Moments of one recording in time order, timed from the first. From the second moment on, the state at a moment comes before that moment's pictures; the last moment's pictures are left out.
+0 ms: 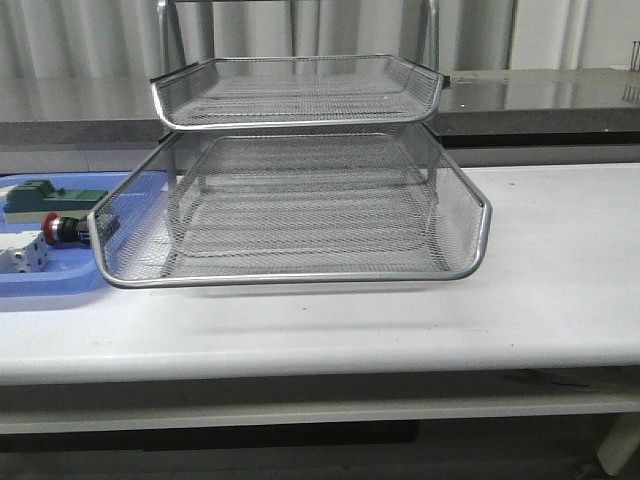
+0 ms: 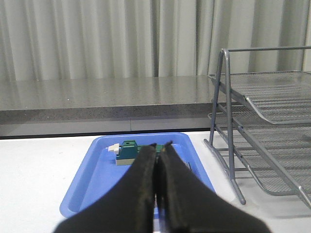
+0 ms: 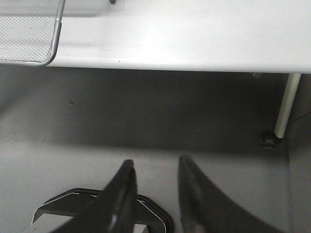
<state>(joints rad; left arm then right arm) -0.02 0.00 0.00 0.10 -0.01 -0.10 0.15 0.61 -0.80 0.01 1.13 0.10</state>
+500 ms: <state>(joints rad) -0.02 0.00 0.00 0.10 -0.01 -0.10 0.15 0.61 -0.80 0.01 1.13 0.10</state>
